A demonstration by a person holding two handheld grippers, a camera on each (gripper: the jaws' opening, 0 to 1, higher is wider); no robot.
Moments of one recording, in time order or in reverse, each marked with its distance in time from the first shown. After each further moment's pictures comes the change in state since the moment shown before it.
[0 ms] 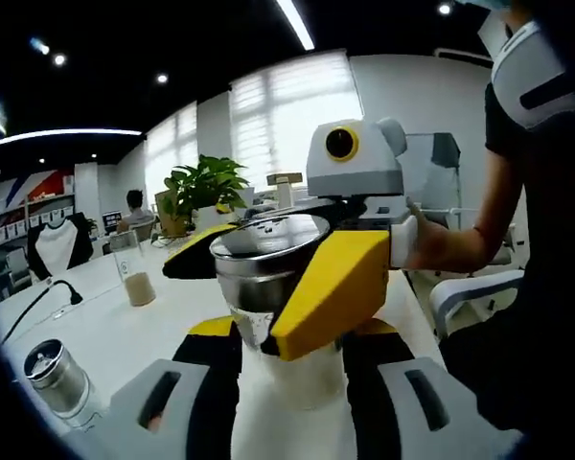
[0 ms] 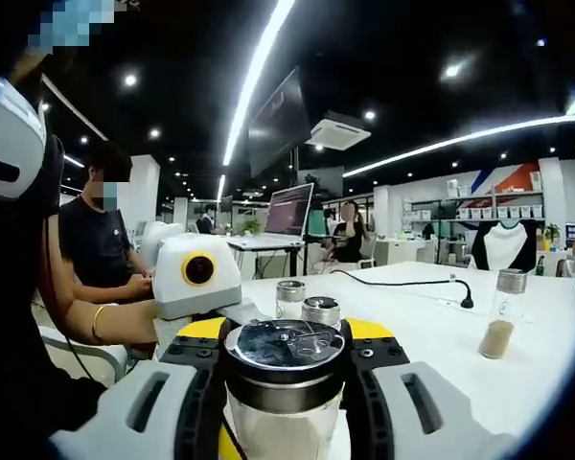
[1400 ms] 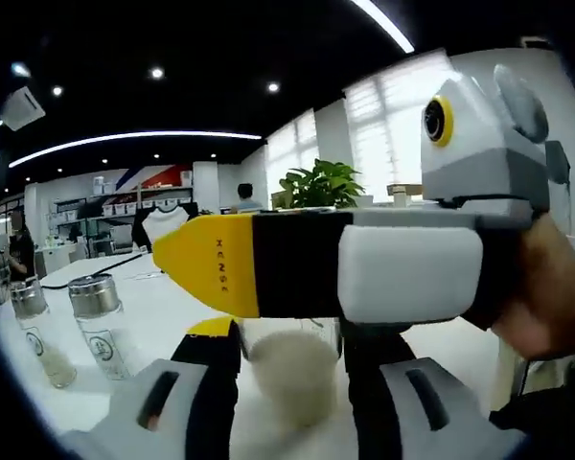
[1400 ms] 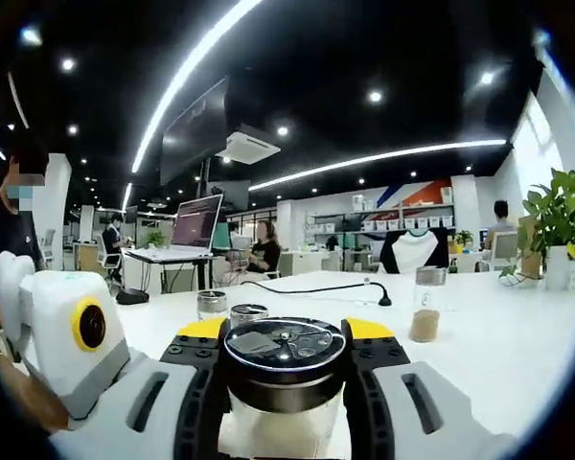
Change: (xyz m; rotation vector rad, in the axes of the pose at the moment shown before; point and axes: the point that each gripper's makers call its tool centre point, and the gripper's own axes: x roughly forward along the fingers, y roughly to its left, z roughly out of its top) left arm 0.003 0.029 -0.009 -0.142 -0.079 0.635; right arm -0.005 -0.035 -0.001 0.002 -0.058 -0.489
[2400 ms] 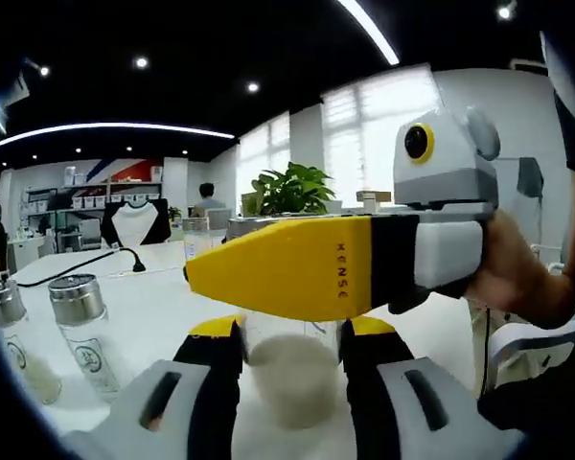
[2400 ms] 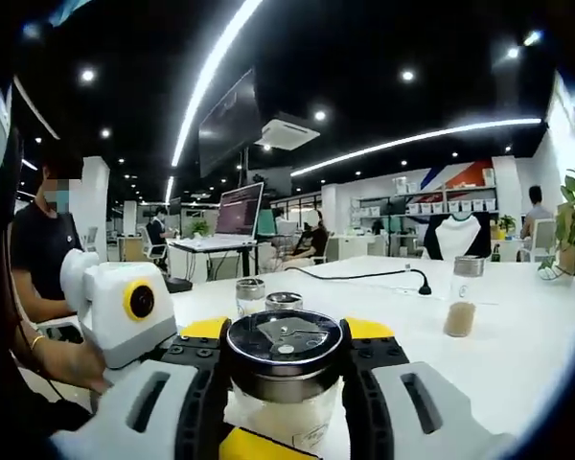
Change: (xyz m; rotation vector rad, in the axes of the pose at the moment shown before) left arm -0.005 -0.005 0.001 0.009 0.010 -0.215; right arm -0.008 0.018 -0.005 0.024 0.090 0.259
